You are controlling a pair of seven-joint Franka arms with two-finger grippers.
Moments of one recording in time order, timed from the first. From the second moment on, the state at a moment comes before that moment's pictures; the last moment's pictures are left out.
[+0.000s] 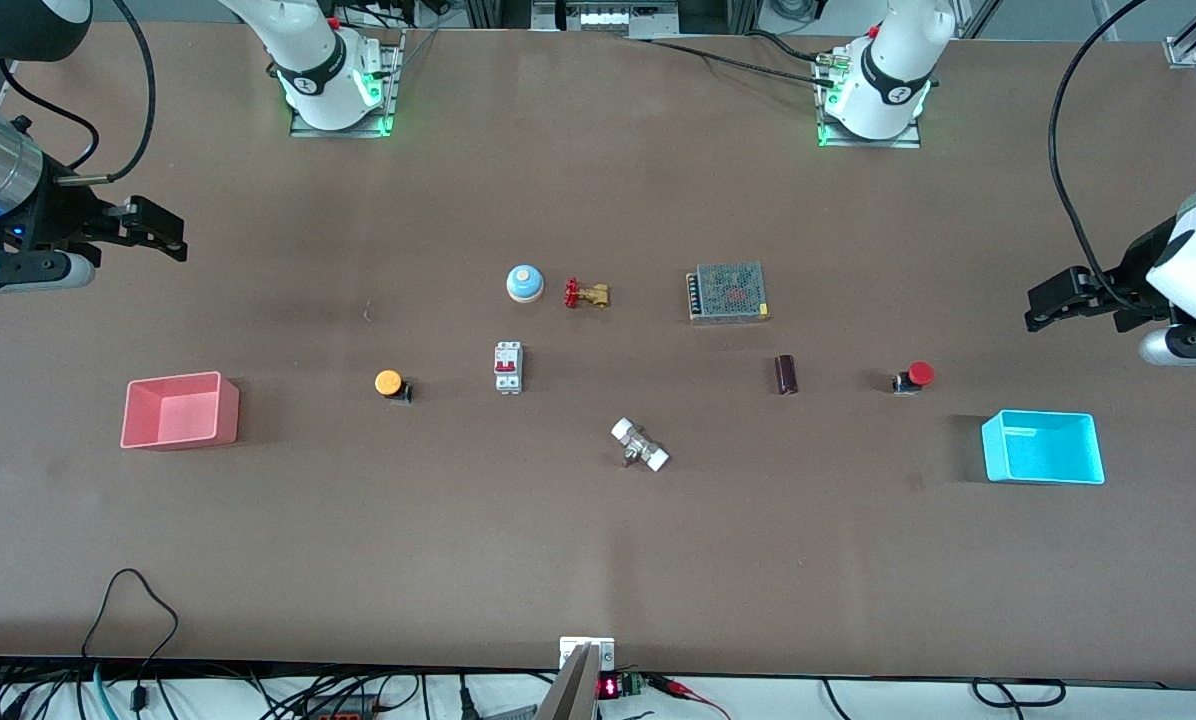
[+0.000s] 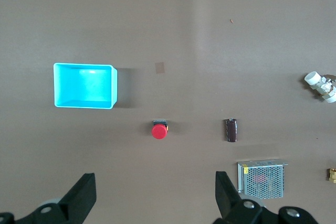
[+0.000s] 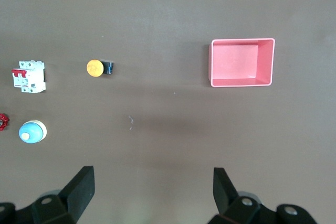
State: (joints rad) left arm 0.02 0.21 -0.06 -1.39 0.00 1.60 -0.06; right arm 0.09 0.04 -0.02 -1.61 -0.02 1.58 -0.02
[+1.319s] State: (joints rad) left arm 0.02 0.44 -0.06 -1.40 0.00 1.60 -0.06; right arm 0.08 0.20 -0.02 -1.62 -0.01 1.60 -0.02
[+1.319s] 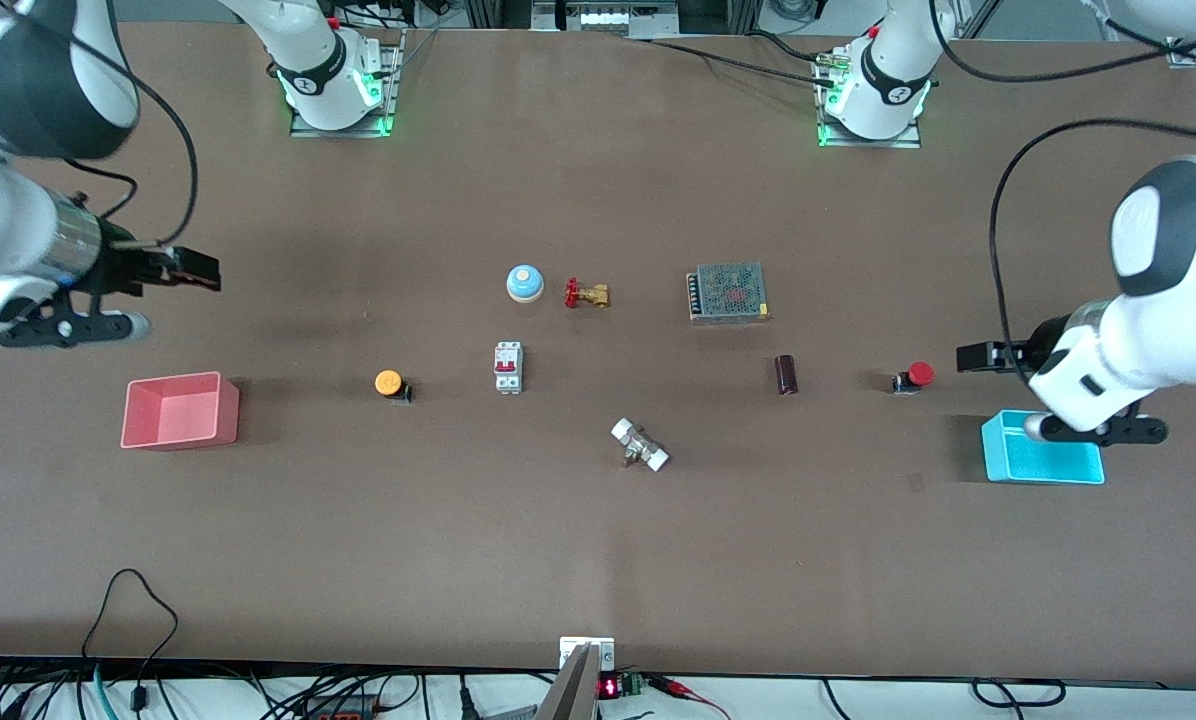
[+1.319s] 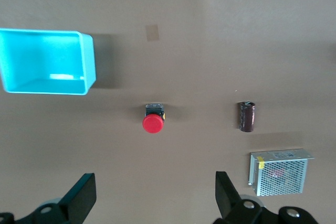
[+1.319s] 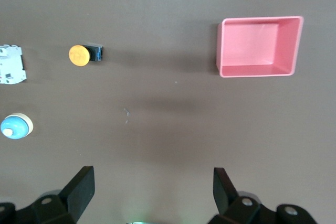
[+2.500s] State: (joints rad) left arm 0.06 0.57 -0.06 -1.77 0.00 1.98 -0.03; right arm 0.19 0.32 0.11 -1.98 0.00 2.32 0.34
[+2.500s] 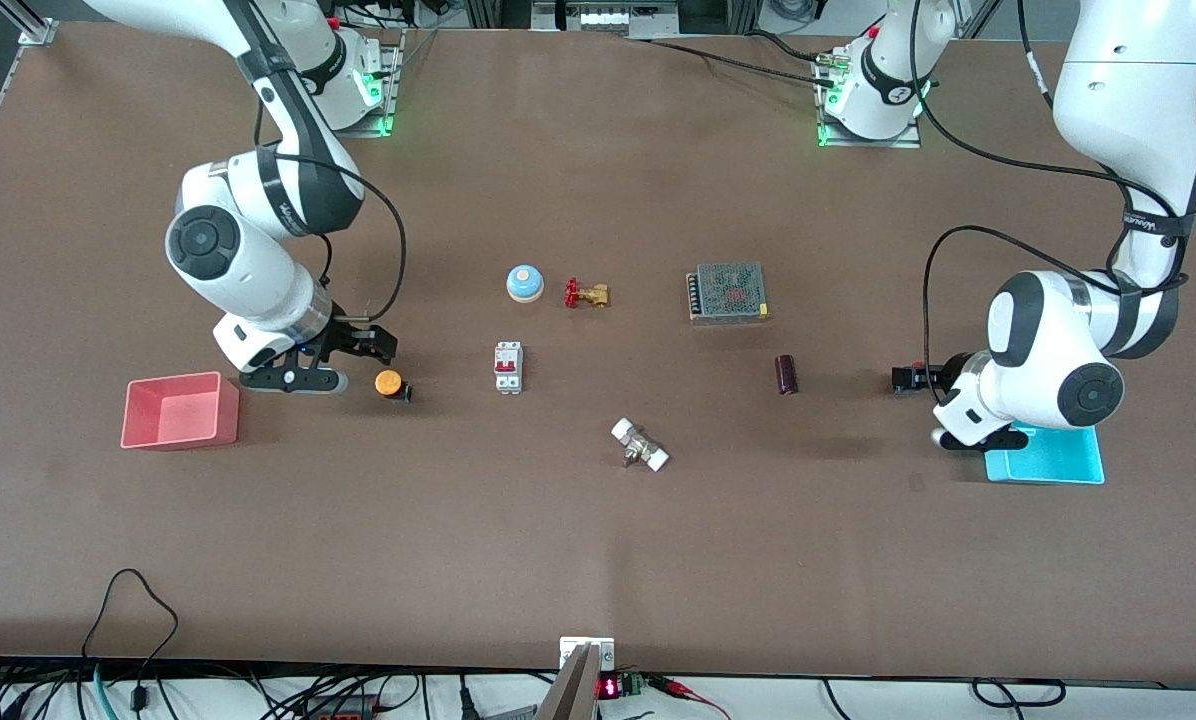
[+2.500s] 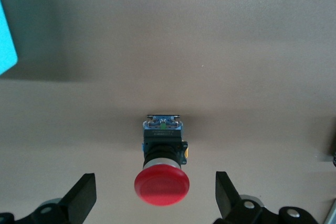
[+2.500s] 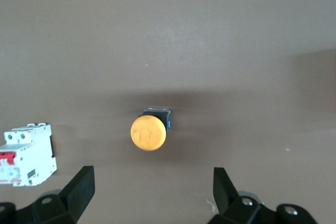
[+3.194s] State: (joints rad) left arm 0.06 0.57 -0.06 -1.82 -0.01 2.04 0.03; right arm 0.19 0.45 0.11 -1.97 -0.02 2.45 0.34
